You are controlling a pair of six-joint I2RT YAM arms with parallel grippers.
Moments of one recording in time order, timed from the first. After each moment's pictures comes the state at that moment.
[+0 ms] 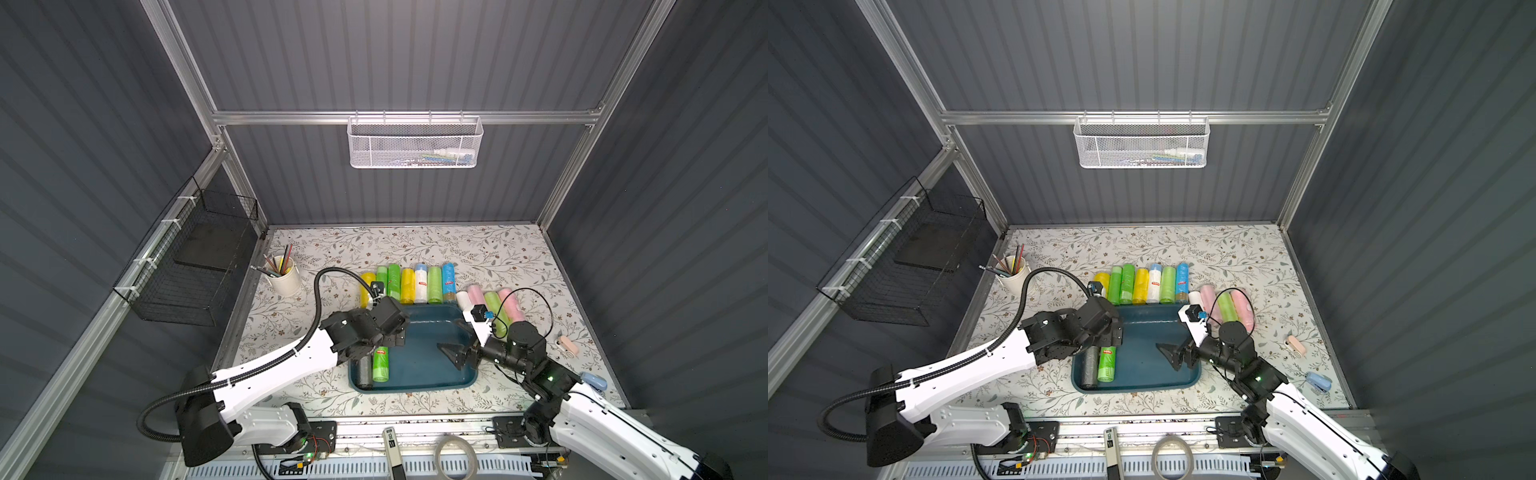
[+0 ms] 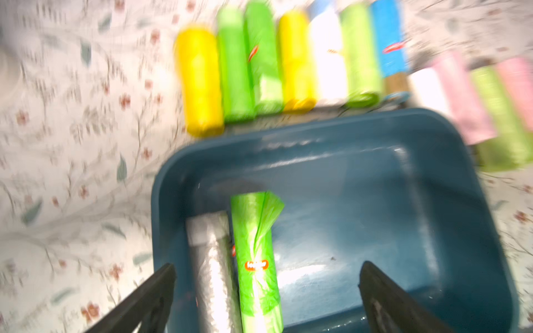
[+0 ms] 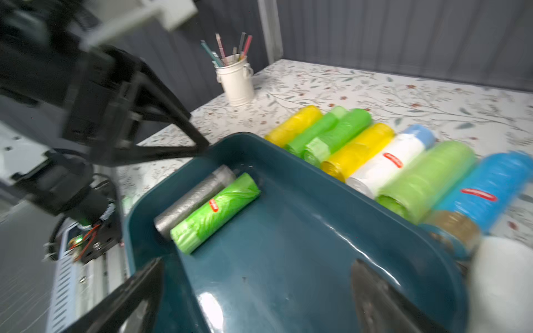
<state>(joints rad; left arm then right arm) -1.03 1.24 1.09 -0.81 -0.41 -0.68 0.63 0.65 0.31 0.05 -0.29 0.15</state>
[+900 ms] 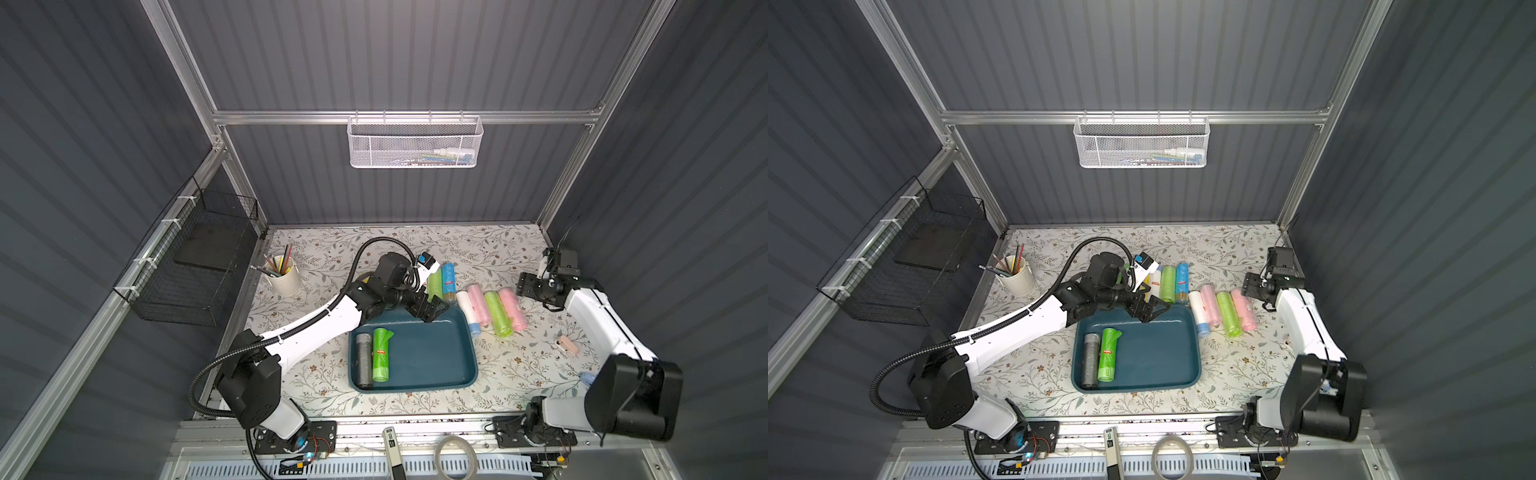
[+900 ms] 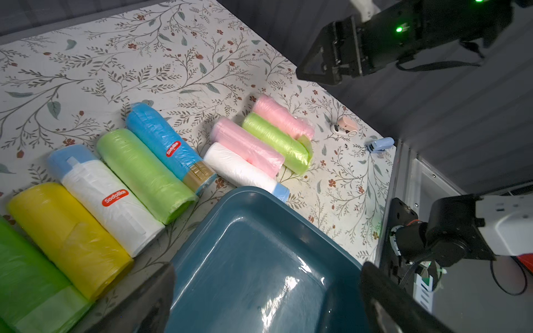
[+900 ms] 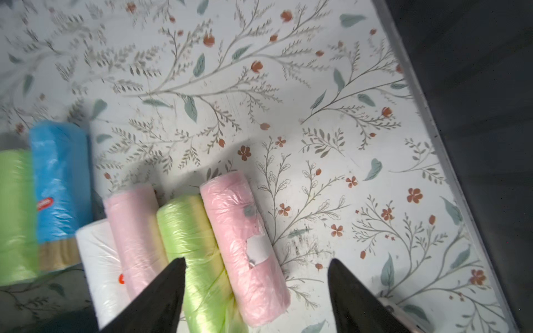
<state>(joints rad) -0.80 1.54 1.22 -0.28 0.41 -0.14 -0.15 1.42 1.03 -0.63 0.00 0.13</state>
